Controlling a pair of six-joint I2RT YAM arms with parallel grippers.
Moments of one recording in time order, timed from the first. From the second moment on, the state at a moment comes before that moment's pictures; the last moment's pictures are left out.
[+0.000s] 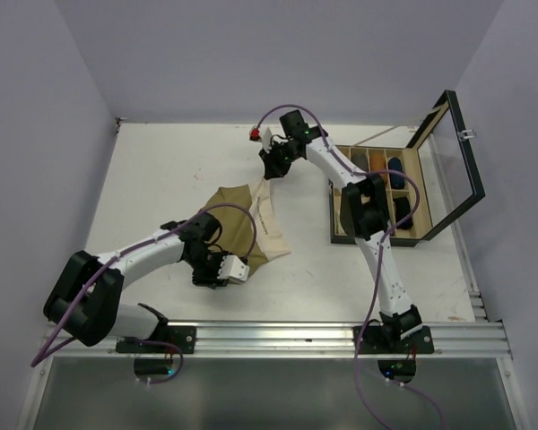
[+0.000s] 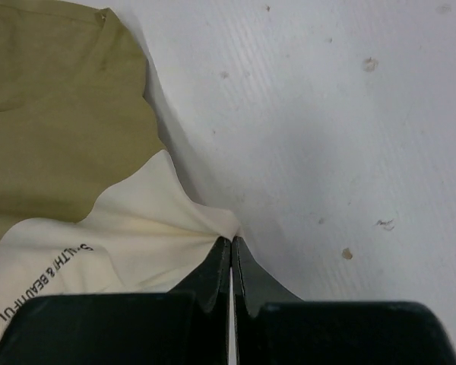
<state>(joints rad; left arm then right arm) -0.52 1.37 0.66 -0.74 0.45 1.20 0.46 2.55 2.36 -0.80 -0.55 -0.53</state>
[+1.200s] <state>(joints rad) -0.27 1.63 0.97 -0.46 0.42 0.49 0.42 2.11 1.81 -0.83 -0.59 -0.18</state>
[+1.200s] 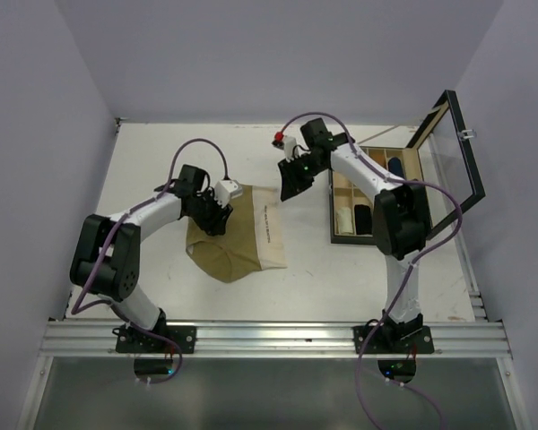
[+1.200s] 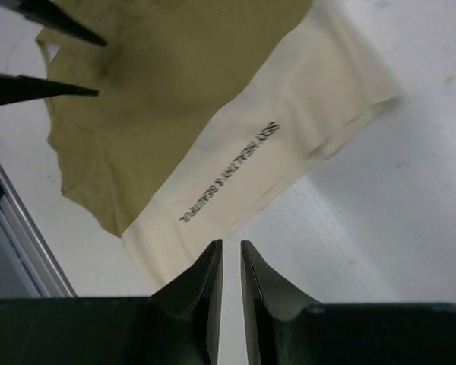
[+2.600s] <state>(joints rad) -0.35 1.44 0.72 -0.72 0.45 0.86 0.65 2.07 1.36 -0.67 -0.73 -0.06</state>
